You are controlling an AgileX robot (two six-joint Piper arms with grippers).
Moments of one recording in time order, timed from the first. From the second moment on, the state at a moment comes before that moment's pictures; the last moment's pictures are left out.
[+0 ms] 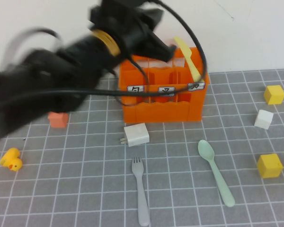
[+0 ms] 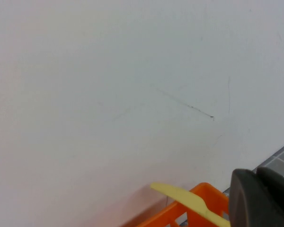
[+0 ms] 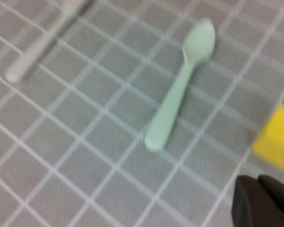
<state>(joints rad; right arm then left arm) -0.05 0.85 -0.51 0.76 0.80 -1.12 -0.55 1.59 -1.25 0.12 -0.22 -0.03</state>
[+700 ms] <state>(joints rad) 0.11 1.65 -1.37 0.86 0.91 -1.20 -0.55 0.66 -0.88 -0.04 0.25 -0.04</state>
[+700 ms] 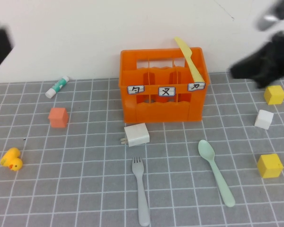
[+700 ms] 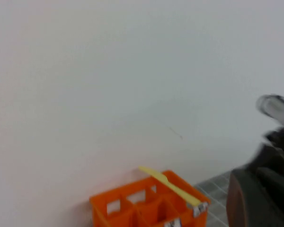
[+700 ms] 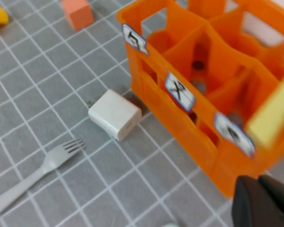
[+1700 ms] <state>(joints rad) 0.24 2.31 -2.24 0.49 1.20 -0.82 -0.55 0.48 -0.77 0.03 0.42 -0.09</state>
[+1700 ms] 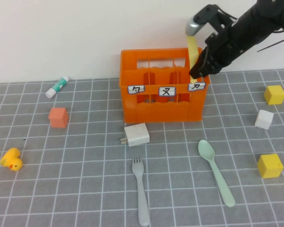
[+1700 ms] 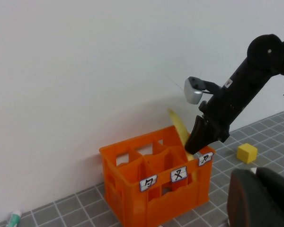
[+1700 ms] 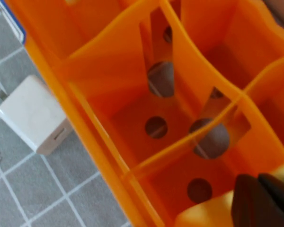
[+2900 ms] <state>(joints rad) 0.34 1.59 -1.72 0.17 1.31 -0.61 -0.55 0.47 -0.74 0.38 0.74 -0.21</state>
